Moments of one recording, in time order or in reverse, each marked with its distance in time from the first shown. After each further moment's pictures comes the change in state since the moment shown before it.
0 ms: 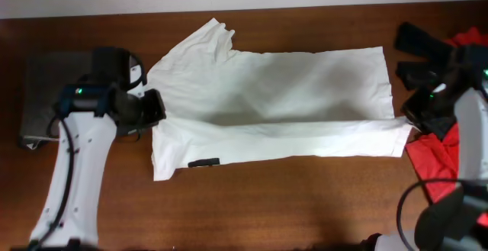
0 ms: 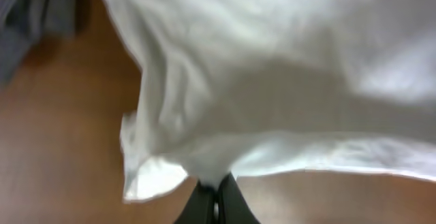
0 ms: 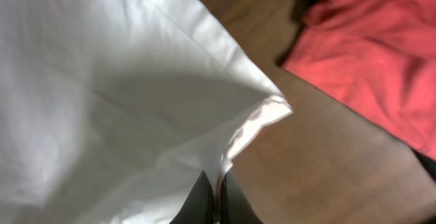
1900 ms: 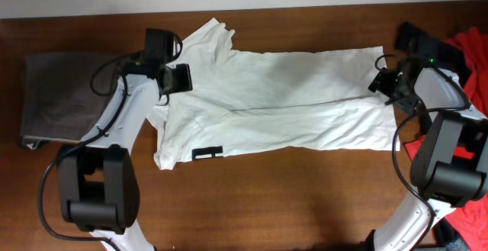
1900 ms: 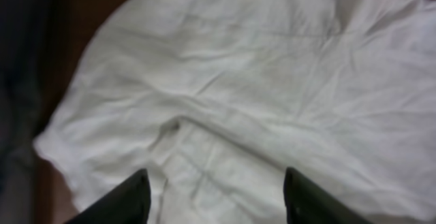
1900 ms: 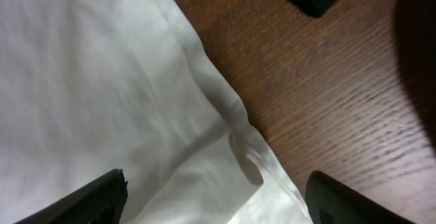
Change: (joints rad) left arm -0.108 0.373 0.073 0.455 -0.229 0.087; right arm 0.082 0.369 0.031 0.454 0.066 -0.101
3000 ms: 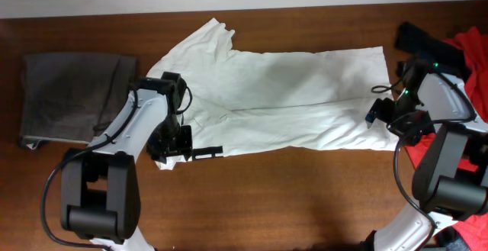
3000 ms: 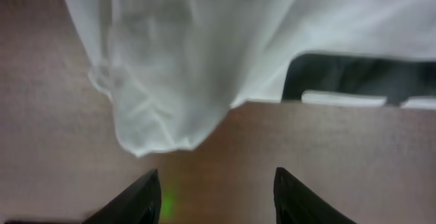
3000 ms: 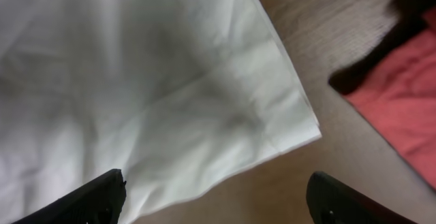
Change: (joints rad) left arm -0.050 -0.051 -0.200 -0.572 0.078 -0.061; right arm -0.005 -0.095 -0.098 -0.367 -0.001 -0.030
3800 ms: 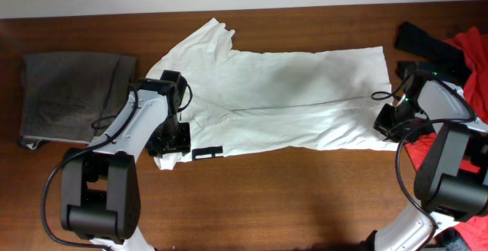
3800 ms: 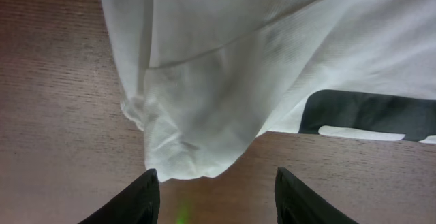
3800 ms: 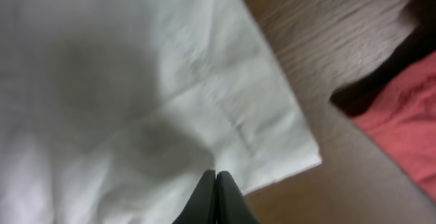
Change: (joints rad) left arm 0.000 0.000 -0.007 0.053 -0.074 0.000; right arm -0.033 0.000 -0.080 0.100 -0.007 -0.024
